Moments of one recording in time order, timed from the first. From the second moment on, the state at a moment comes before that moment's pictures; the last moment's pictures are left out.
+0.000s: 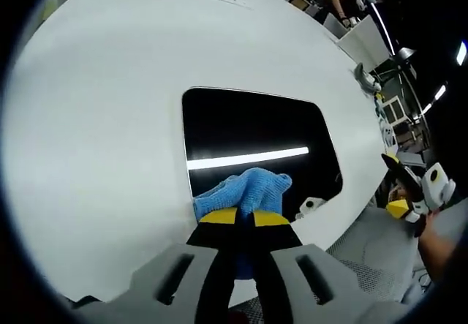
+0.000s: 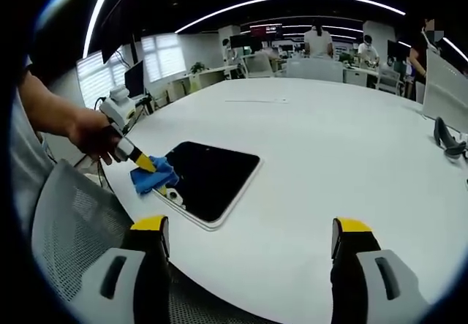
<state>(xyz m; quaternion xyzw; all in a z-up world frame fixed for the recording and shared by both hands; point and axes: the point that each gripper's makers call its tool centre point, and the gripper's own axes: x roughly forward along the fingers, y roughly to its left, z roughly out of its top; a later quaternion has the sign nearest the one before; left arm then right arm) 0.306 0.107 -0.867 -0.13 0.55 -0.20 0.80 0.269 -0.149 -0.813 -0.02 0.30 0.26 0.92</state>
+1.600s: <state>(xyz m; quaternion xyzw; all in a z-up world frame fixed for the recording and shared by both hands) 0.414 0.113 -0.868 -0.12 0.54 -0.18 0.82 0.268 -0.146 -0.814 0.00 0.31 0.26 0.91</state>
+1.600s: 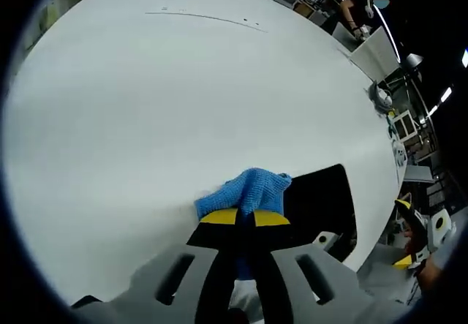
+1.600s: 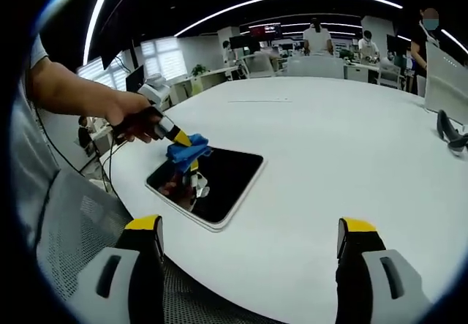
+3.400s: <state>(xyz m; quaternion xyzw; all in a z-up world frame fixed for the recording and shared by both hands) 0.391 0.215 -0.843 -0.13 0.53 -0.12 0.83 0.268 -0.150 -0.815 -0.01 0.31 0.26 0.91</state>
